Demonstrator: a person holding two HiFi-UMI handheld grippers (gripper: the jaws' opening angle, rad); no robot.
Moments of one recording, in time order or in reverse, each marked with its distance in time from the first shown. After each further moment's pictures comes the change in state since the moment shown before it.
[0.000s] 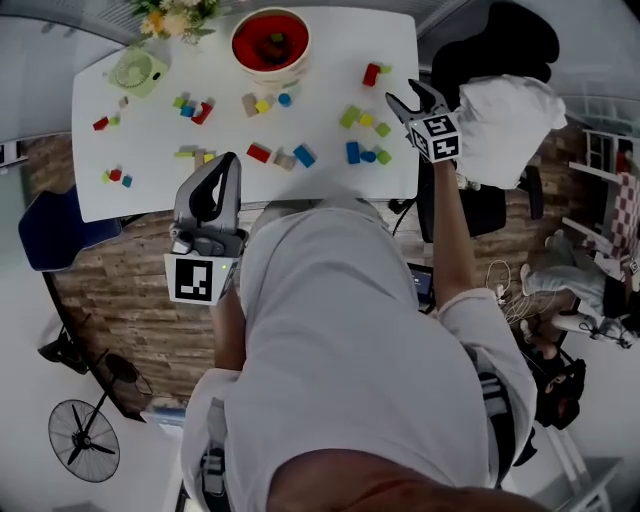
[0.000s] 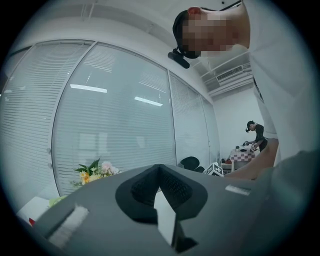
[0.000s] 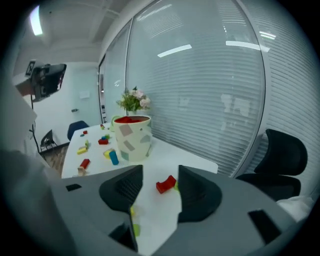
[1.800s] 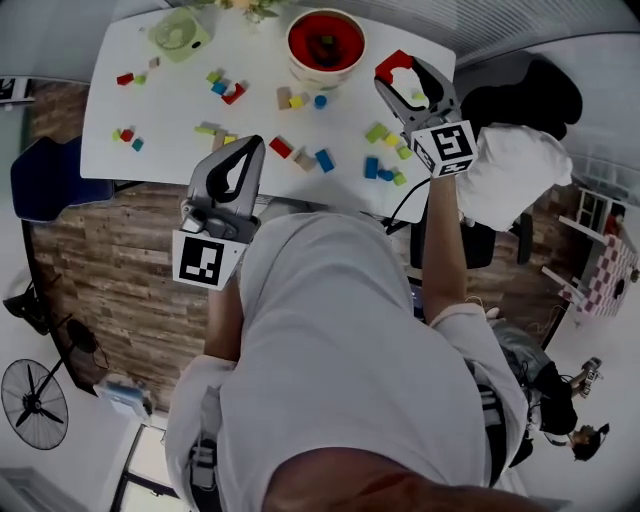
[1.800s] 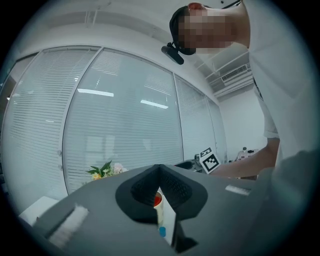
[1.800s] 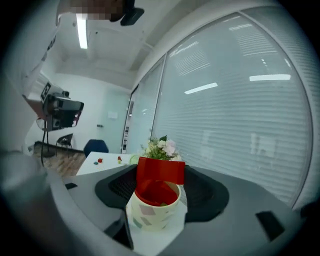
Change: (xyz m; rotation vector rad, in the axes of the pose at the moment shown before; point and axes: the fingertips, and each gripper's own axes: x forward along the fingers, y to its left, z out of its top) left arm -0.018 0.031 0.002 -0.007 -0.038 0.074; right arm 0.002 0.105 0.206 -0.225 -0.413 0.196
